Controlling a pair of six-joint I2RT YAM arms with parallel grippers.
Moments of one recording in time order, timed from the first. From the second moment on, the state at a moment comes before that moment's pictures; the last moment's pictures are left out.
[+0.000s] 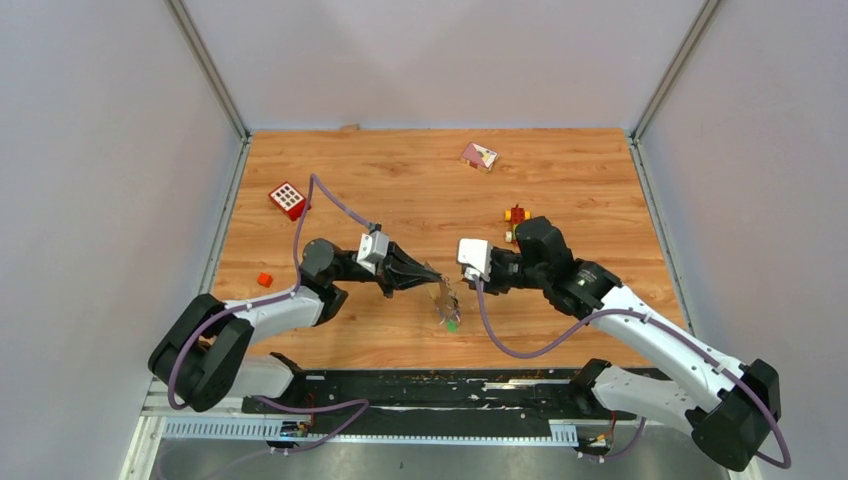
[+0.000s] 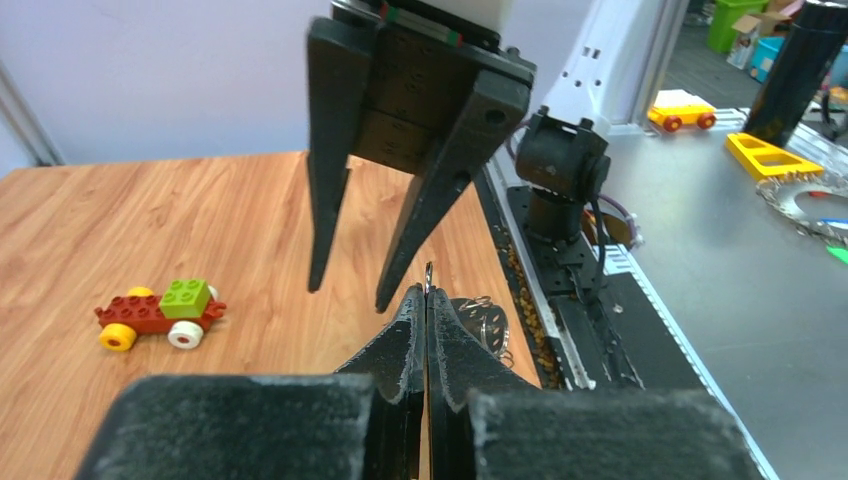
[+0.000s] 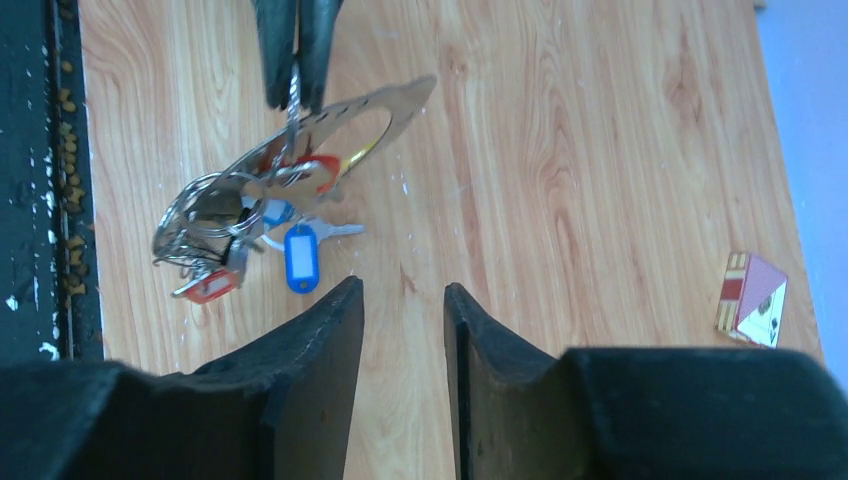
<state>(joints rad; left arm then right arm) -0.60 1.32 0.46 1.23 1.04 -0.29 0.74 1.01 0.83 -0.39 -0.41 -0.68</state>
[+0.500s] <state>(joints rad) -0.60 1.29 0.43 1.25 1.09 -0.28 0.75 1.06 0.83 -0.34 -0.66 -0.66</state>
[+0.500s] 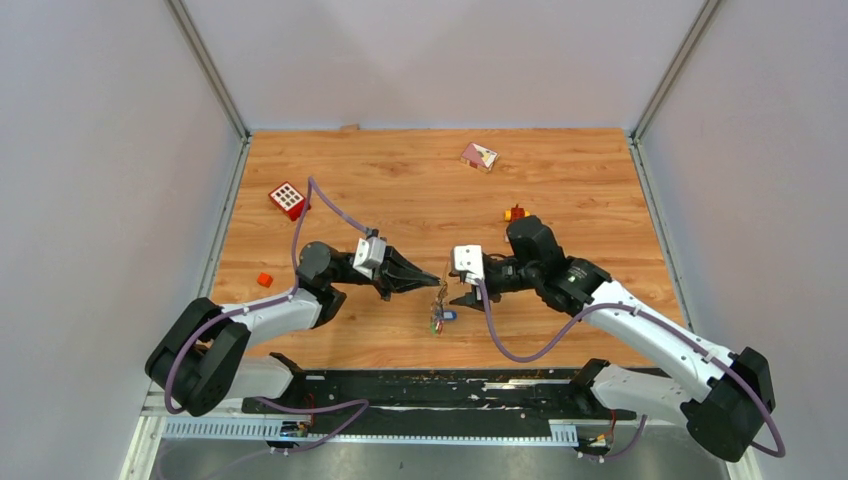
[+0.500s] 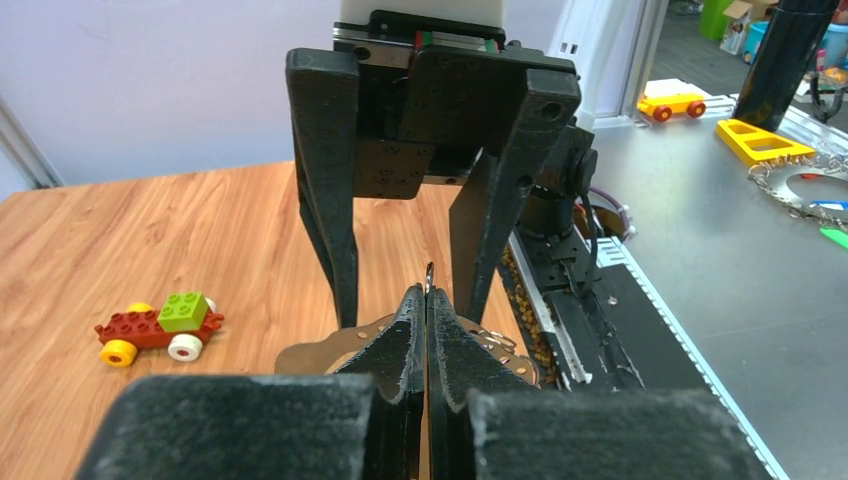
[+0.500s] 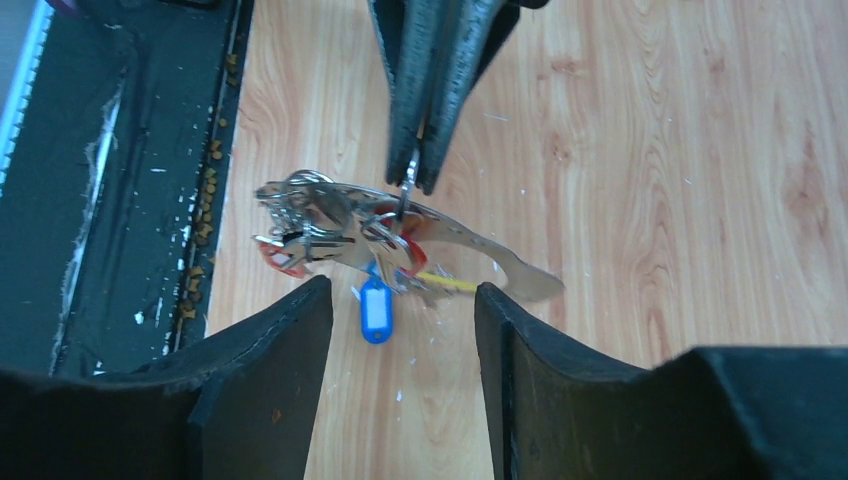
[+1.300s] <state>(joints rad) -0.60 1.29 0.43 1.33 1.05 -0.35 0.77 1.13 0.83 -0.28 -0.70 -0.56</state>
